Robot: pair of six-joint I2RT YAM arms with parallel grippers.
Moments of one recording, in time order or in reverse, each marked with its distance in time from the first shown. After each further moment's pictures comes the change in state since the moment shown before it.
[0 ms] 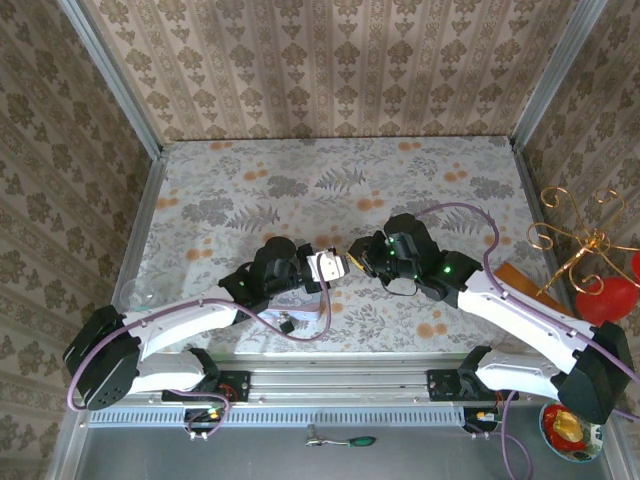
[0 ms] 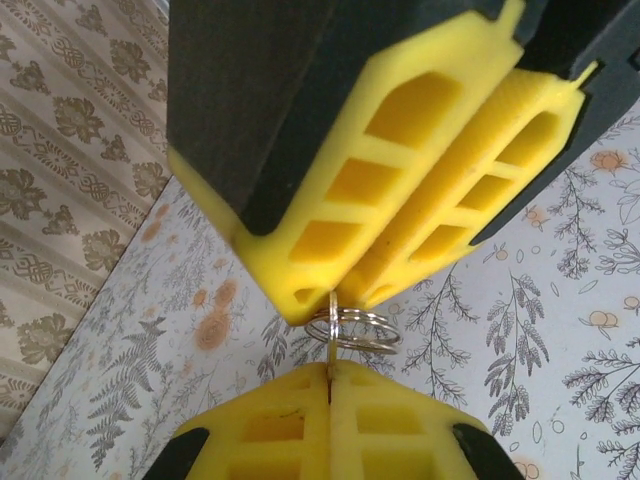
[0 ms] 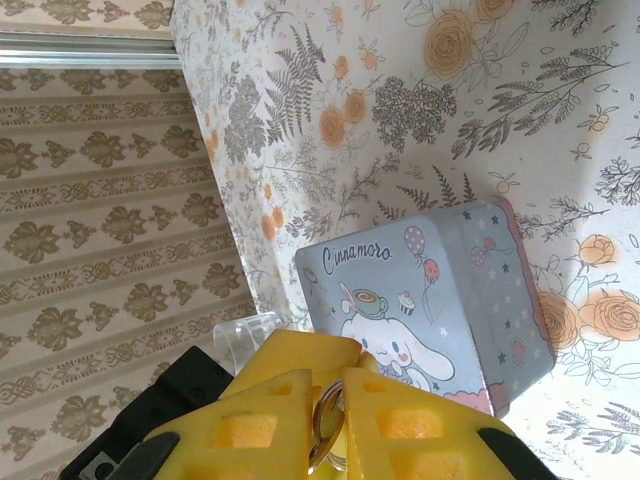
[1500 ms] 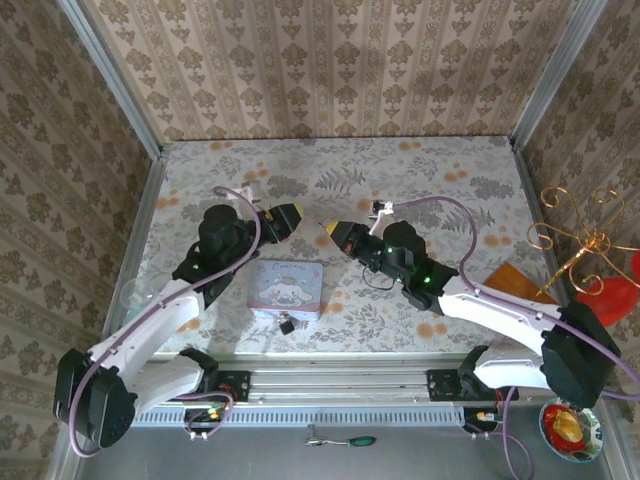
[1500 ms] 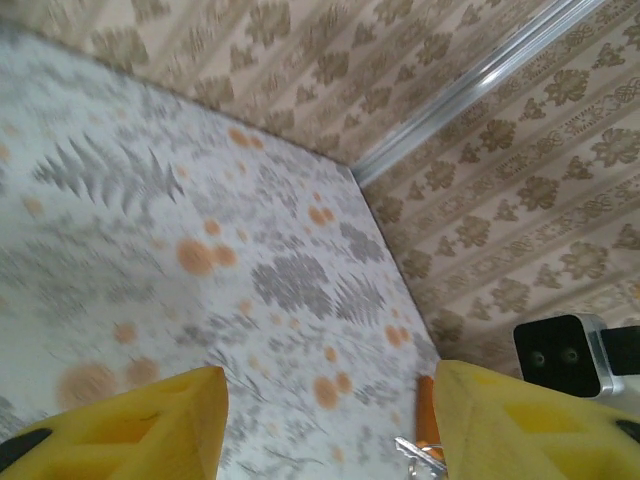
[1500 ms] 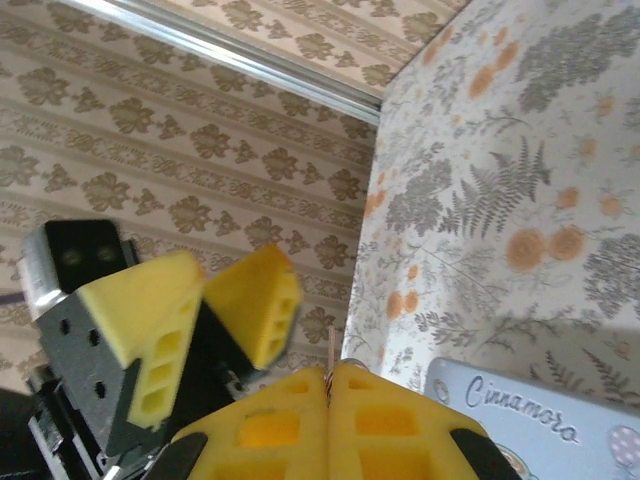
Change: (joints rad) left arm 0.376 -0.159 0.084 -0.104 0.129 -1.396; right arm 0.051 0.107 -0.163 0.730 0.097 -0.268
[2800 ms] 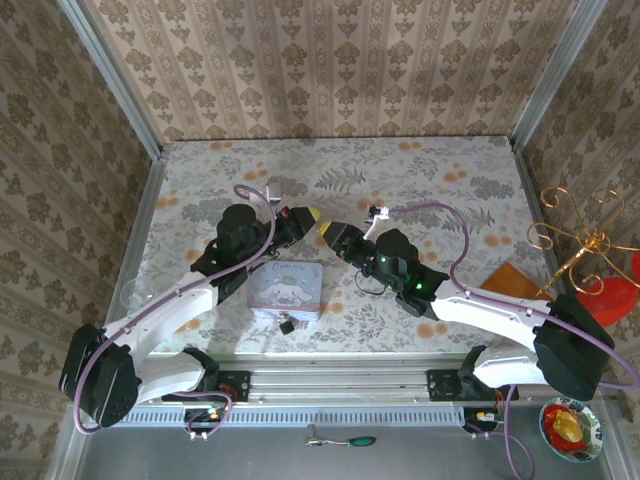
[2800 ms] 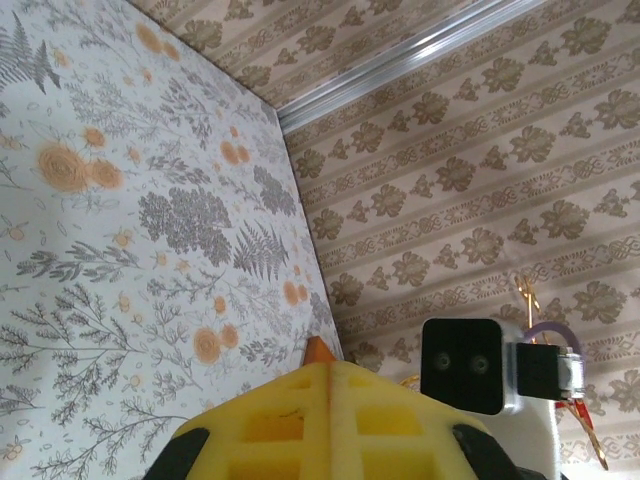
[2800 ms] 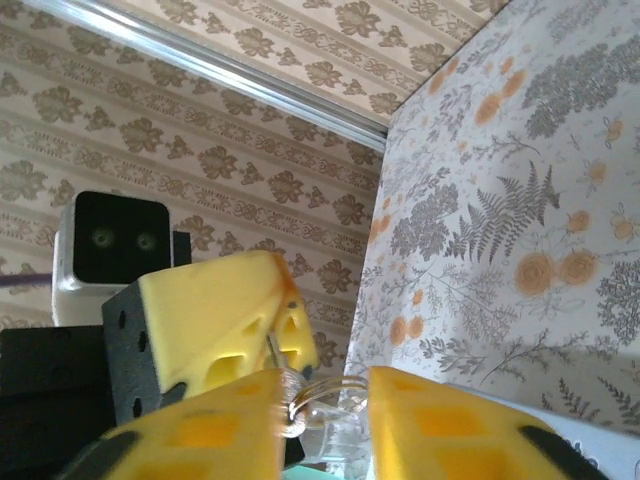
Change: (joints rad) left arm -0.086 0.095 0.017 0.129 0.059 -0.240; right arm 0.052 0.029 -0.021 0.081 0.123 -0.018
